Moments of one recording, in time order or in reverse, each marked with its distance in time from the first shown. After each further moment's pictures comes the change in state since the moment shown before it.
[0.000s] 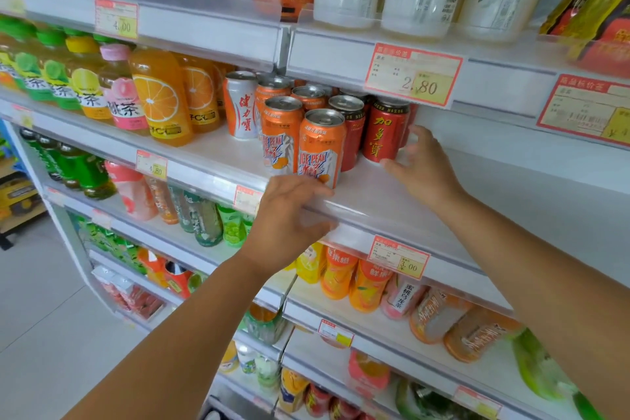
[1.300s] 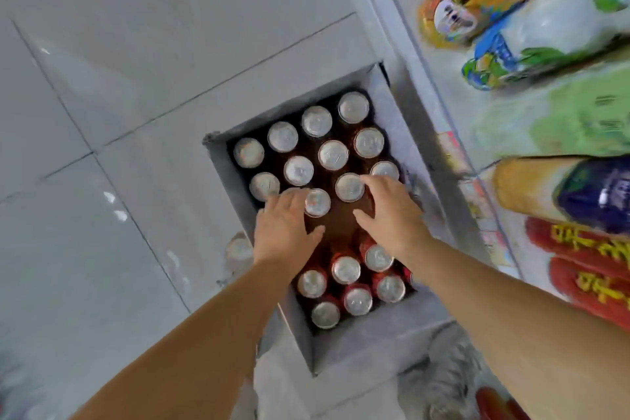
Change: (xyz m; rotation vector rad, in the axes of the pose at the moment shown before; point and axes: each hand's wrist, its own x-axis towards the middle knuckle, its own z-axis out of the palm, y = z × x) left_hand -0.760 -0.378 0.293 0.261 -0.530 -1.499; right_hand -0.524 0.345 0.734 -0.291 -1.338 -0.301
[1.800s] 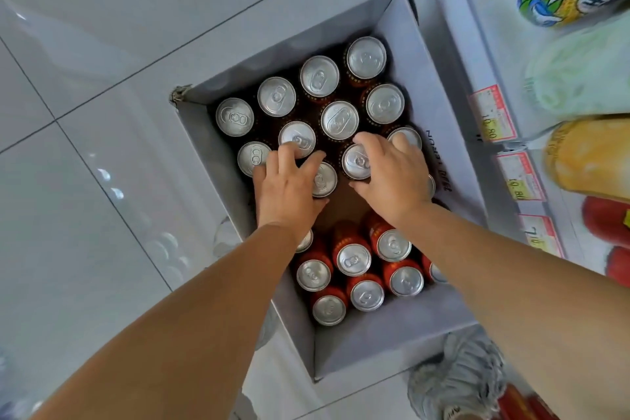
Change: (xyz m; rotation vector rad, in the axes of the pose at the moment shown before) left_hand 0.043 -0.017 0.054 0.249 0.265 0.121; right_hand 0.047 0.020 0.051 -0.281 0.198 -0.138
